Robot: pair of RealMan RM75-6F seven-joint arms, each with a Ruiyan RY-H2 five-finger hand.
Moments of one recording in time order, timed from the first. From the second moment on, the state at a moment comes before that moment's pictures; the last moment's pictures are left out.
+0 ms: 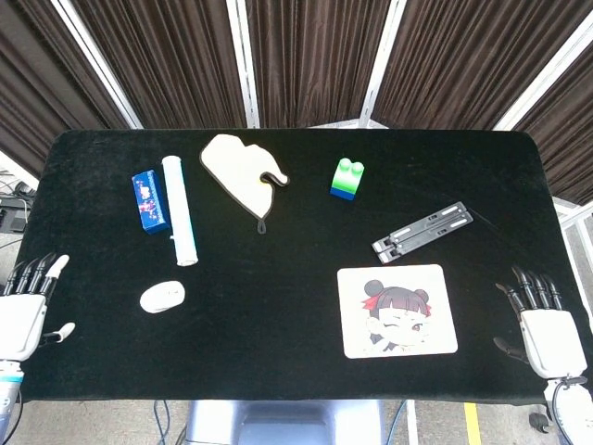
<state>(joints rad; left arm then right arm) -0.12 -1.16 -0.04 -1.64 1.42 1.41 0.21 0.08 -1.12 0.04 -1.62 -1.51 1.46 -0.16</state>
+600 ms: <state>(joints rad) -0.21 -1.30 -0.13 -1.74 1.18 1.32 0.46 0.08 -1.08 0.03 -1.66 -1.54 1.47 -0.10</state>
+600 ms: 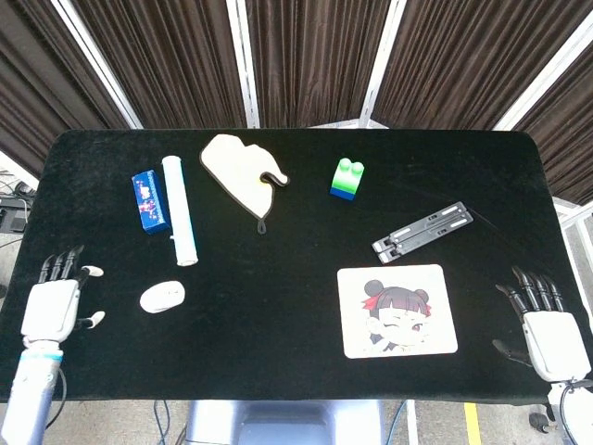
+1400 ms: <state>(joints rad) -0.40 -1.55 -0.20 -1.72 0.81 1.31 0.84 0.07 -1.06 0.02 -1.67 -1.56 1.47 -0.07</state>
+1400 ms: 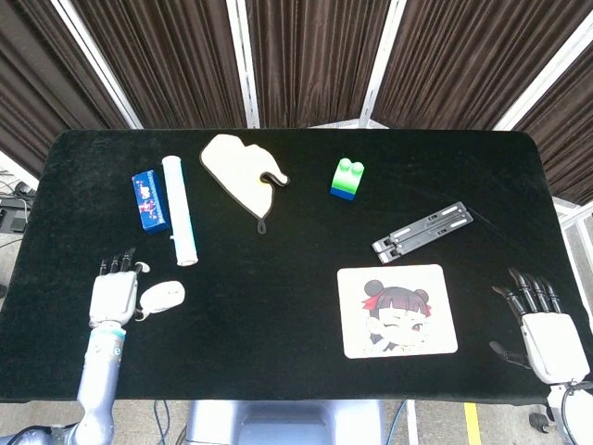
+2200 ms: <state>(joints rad) -0.47 -1.68 -0.17 -1.58 0.76 1.29 0.81 0.07 -1.05 0.02 -1.68 -1.55 1.46 -0.04</state>
